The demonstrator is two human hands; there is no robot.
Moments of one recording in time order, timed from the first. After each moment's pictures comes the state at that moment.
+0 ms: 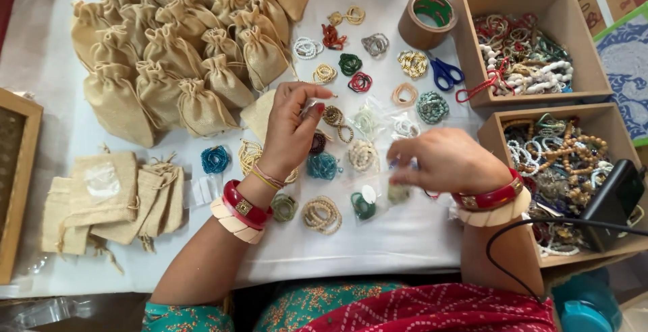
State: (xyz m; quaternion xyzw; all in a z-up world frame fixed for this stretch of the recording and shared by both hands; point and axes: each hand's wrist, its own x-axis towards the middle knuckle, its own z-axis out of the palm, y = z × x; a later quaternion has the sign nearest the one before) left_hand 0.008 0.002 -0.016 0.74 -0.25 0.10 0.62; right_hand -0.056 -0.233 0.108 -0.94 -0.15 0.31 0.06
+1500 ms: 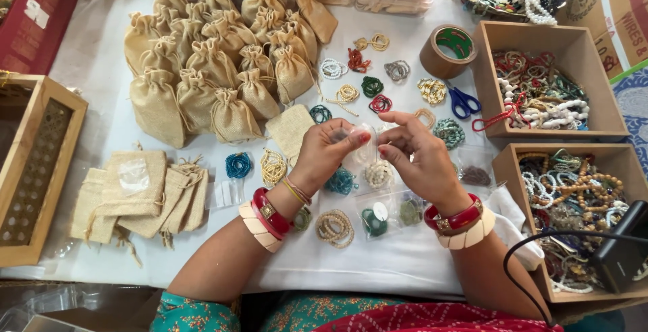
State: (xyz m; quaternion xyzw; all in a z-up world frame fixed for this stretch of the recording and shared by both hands) left_hand 0.008 -0.019 -0.051 0.53 -0.15 -0.15 0.82; right_hand -0.047 -0.207 0.046 -0.84 -0.14 -0.02 0.53
